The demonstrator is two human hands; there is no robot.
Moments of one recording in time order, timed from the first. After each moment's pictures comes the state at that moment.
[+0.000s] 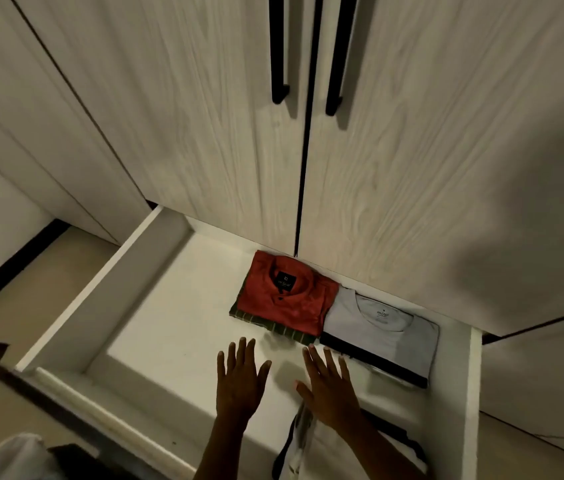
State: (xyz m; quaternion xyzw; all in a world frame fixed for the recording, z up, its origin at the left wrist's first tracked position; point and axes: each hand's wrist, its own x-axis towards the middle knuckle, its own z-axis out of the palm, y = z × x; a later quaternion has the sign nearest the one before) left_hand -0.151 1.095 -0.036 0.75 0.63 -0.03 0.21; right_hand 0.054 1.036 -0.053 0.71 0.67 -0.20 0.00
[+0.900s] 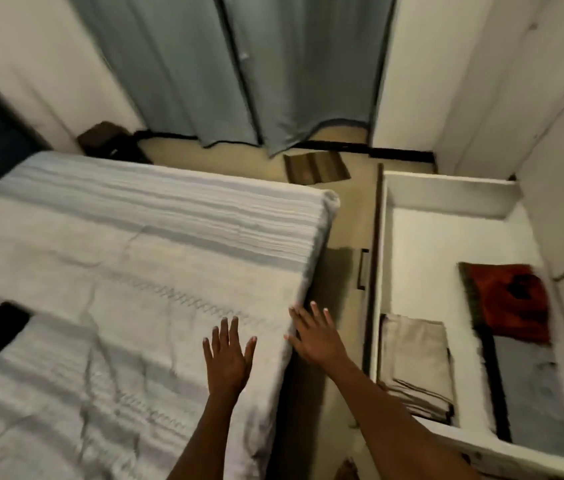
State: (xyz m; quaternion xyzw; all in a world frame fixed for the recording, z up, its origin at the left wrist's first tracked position) left_hand -0.025 0.466 0.133 0.05 0.98 0.15 0.12; right_hand 0.006 0.683 0.111 0.07 0.98 -0.14 0.15
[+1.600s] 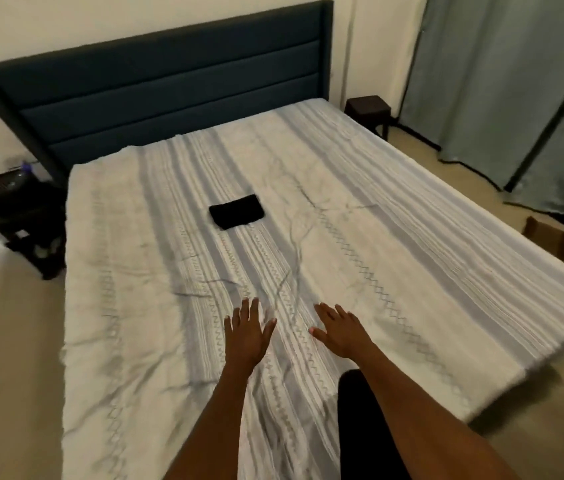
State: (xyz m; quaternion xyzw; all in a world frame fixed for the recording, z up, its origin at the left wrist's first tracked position) left_hand 0.015 0.058 0.146 -0.24 0.95 0.21 0.03; right_hand -0.102 0.270 0.148 -0.31 0.91 -0.08 0.26
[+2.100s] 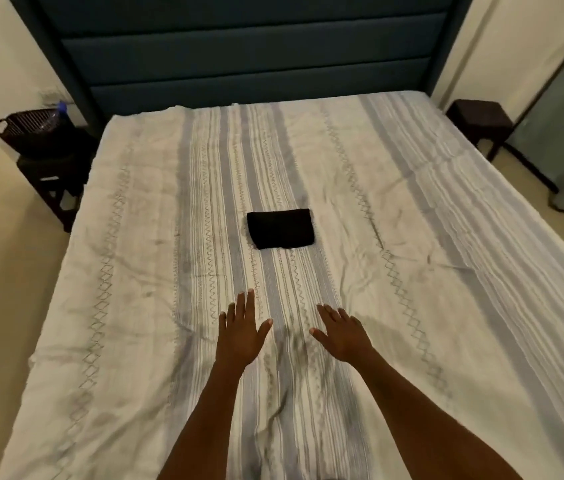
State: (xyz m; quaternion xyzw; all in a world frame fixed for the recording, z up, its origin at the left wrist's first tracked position) left_hand -0.201 -0.150 0.050 -0.35 0.90 0.24 0.05; right_hand -0.376 0.031 0.035 -0.40 0.87 -0.01 0.30
